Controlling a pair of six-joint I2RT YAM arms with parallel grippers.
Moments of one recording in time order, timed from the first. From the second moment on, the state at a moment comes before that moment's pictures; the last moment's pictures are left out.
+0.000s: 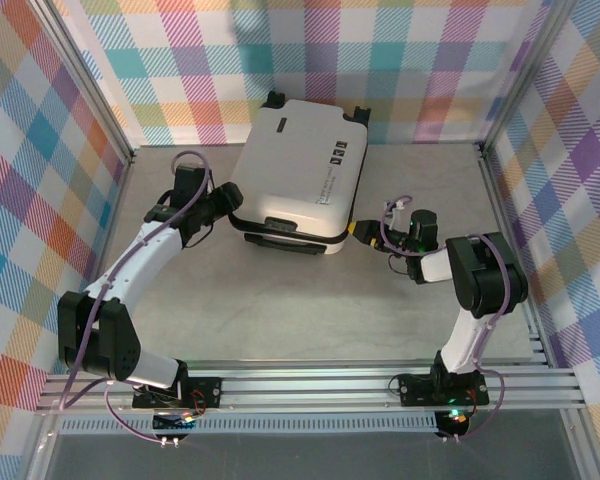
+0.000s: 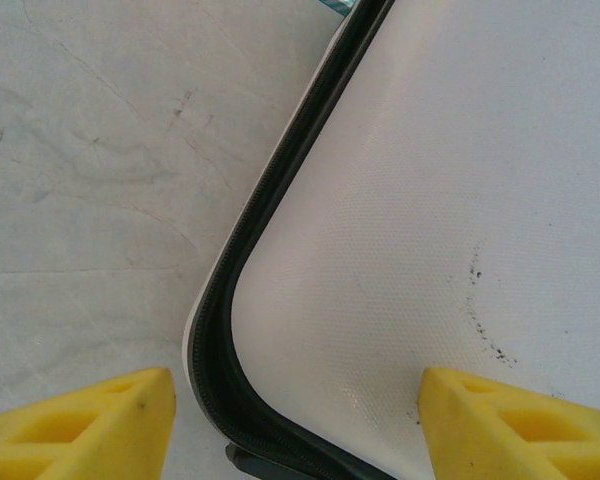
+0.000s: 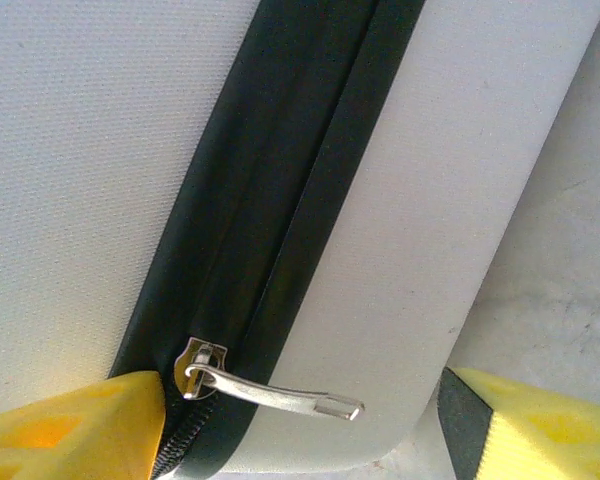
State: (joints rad) left arm -0.23 1.43 1.15 -0.41 0.00 -0.63; right arm 0.16 1.83 0.62 0.89 -0.83 0.75
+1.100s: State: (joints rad) left arm -0.23 1.40 1.15 -0.43 -0.02 -0.62; right arm 0.12 2.02 0.61 1.27 -0.86 1.05
